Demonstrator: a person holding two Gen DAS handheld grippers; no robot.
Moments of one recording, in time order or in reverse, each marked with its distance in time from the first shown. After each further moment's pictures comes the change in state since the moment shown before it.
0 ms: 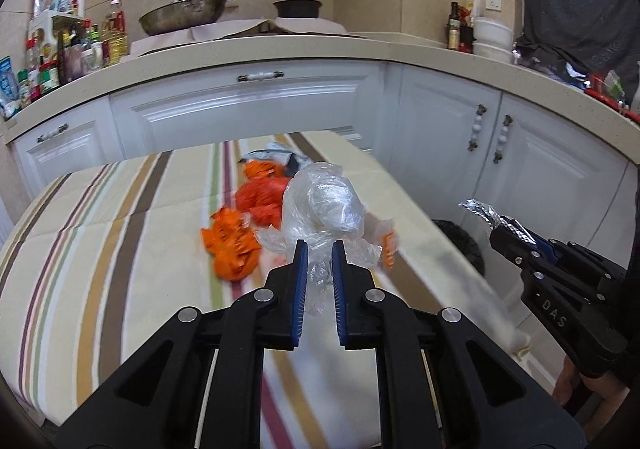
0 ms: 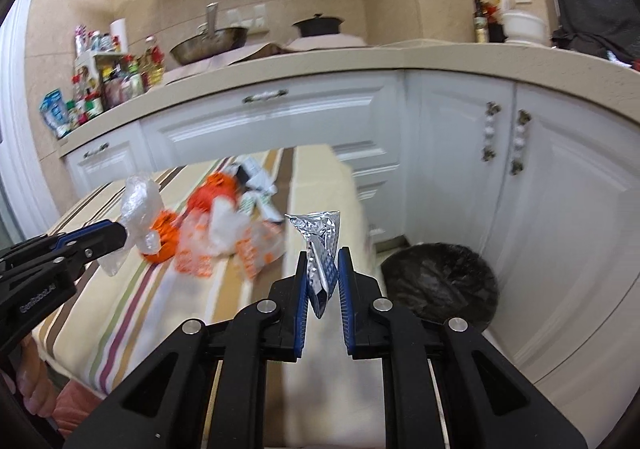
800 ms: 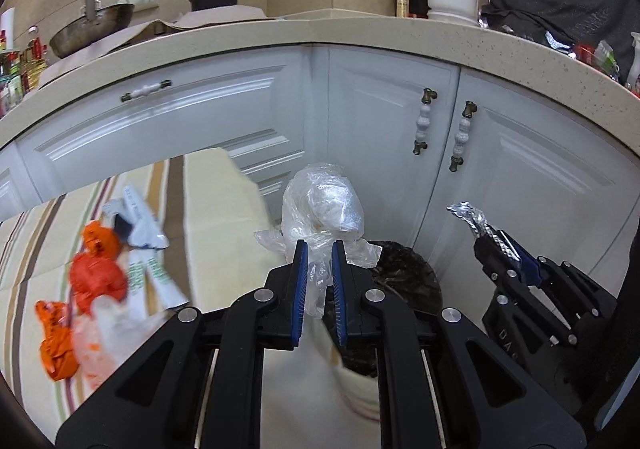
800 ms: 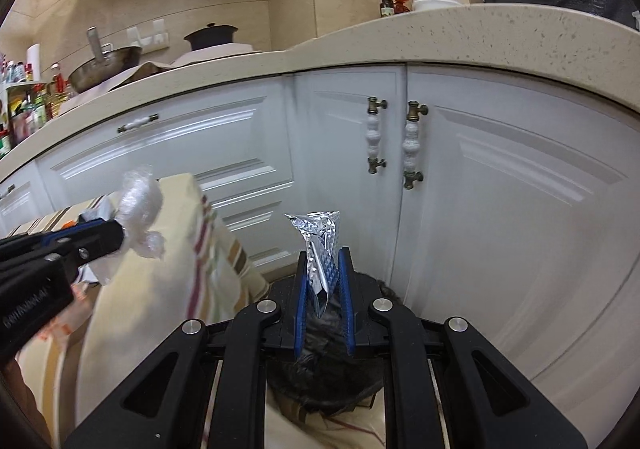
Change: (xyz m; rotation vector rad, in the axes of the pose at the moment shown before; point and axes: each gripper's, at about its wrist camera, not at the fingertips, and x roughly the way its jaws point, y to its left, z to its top) left arm 0.140 -0.156 0.067 0.088 0.053 -0.082; right arm 0.064 -0.140 0.030 0.089 -0.041 -0.247
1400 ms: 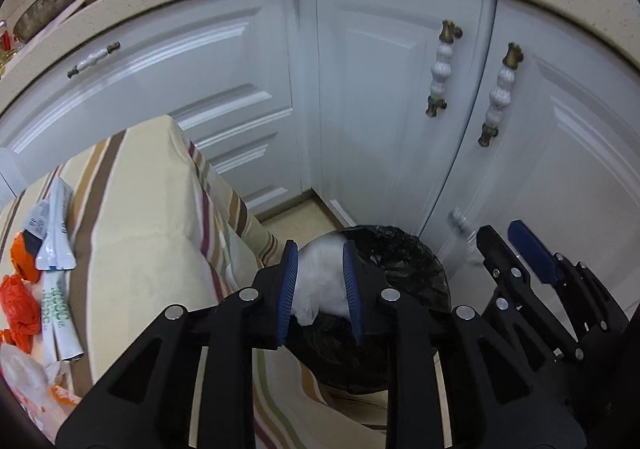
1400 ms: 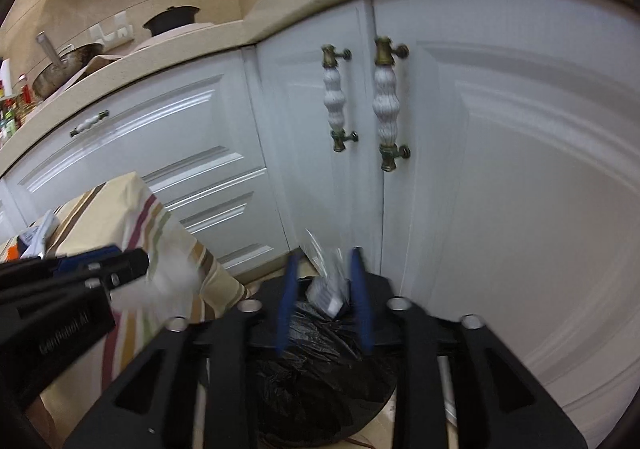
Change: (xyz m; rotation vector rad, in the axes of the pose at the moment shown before) left arm 0.121 -0.040 0.022 -0.006 0.196 0.041; right arm 0.093 -0.050 -0.001 0.076 0.075 -0.010
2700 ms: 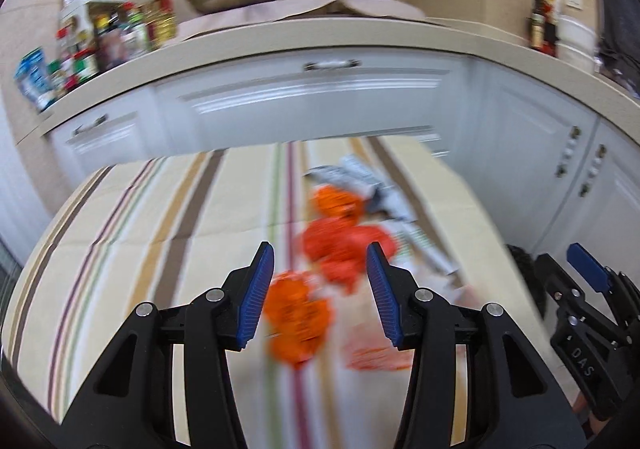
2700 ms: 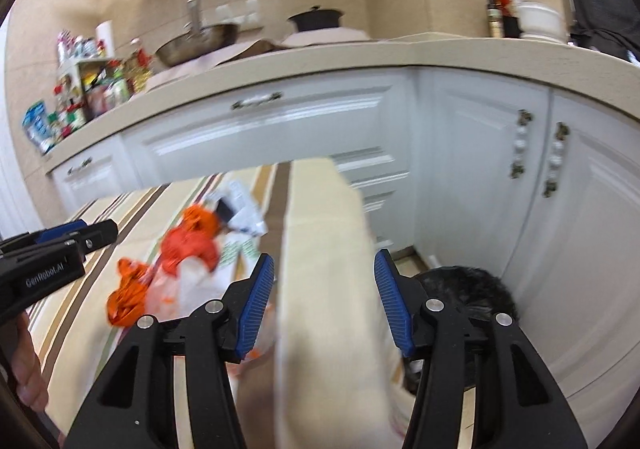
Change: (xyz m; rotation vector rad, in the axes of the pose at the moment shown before) left arm -0.183 0.242 -0.087 -0.219 -0.139 0.287; right arm -0.116 0.196 -0.027 -0.174 0.007 0.284
